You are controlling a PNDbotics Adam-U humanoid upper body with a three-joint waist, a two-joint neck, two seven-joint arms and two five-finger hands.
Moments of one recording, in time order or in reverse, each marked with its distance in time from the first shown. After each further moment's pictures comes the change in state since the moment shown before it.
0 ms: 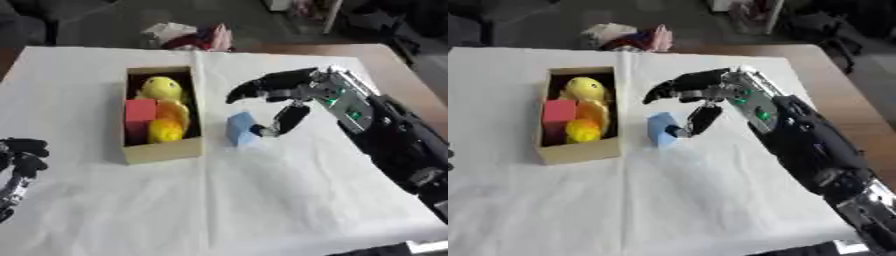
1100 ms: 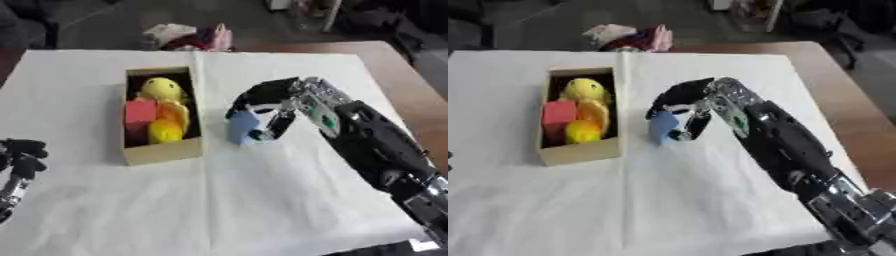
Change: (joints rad) left arm 0.001 0.000 -0.001 0.000 0.000 0.000 0.000; right arm -0.067 0.102 -0.044 0.172 0.330 -0.187 -0.193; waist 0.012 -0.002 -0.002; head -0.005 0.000
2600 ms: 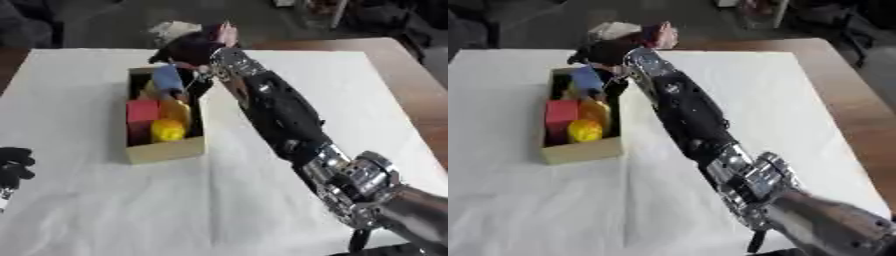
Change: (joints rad) left arm -0.017 -0.015 -0.014 0.000 0.018 0.000 -0.021; right arm -0.309 0.315 -0.214 0.333 0.438 0.250 -0.308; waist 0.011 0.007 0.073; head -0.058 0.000
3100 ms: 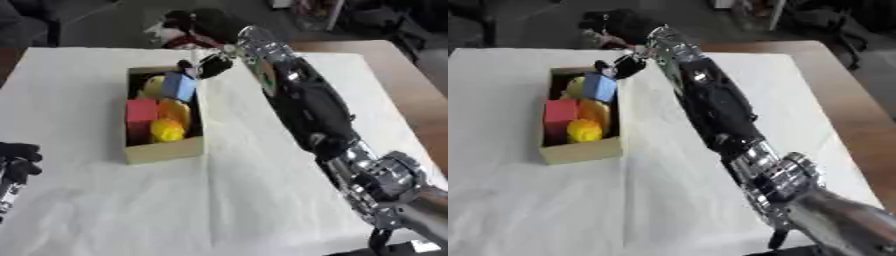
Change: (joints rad) left arm 0.010 0.000 0.008 0.001 -0.001 0.000 0.011; right arm 0.128 -0.158 0.030 -0.300 -0.325 -0.080 0.016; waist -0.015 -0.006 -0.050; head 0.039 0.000
